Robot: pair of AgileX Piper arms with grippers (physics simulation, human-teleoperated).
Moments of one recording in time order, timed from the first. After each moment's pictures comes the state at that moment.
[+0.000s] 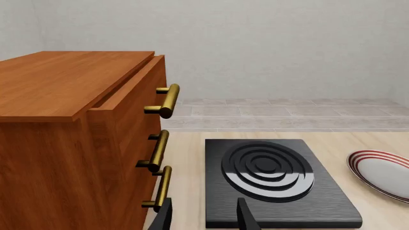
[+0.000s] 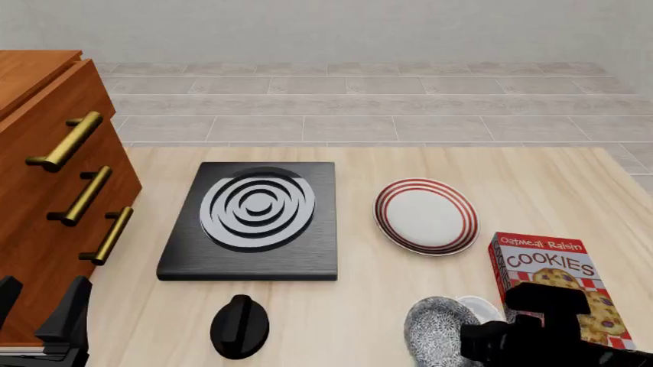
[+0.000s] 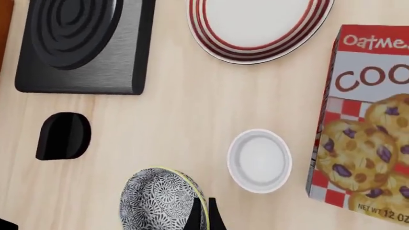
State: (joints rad) left arm 0.00 0.01 0.00 0.00 0.00; right arm 0.53 0.82 -0.27 0.36 0.56
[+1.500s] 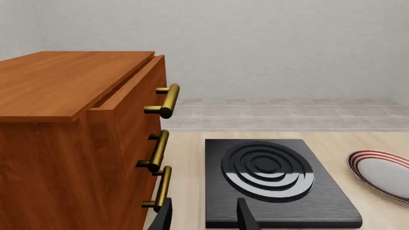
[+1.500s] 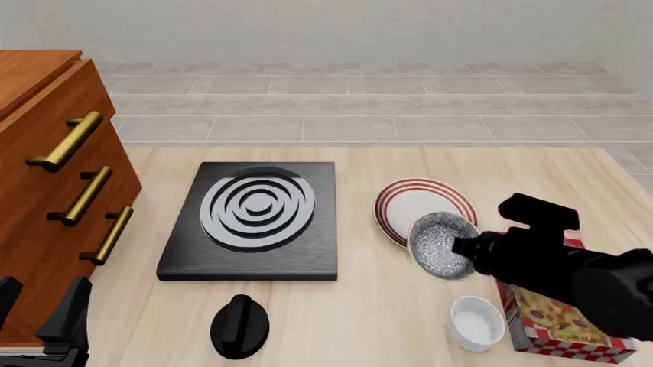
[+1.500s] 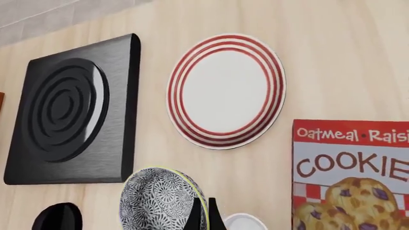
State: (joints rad) left arm 0.00 0.01 0.00 0.00 0.00; right arm 0.28 1.15 -0.53 0.19 0.46
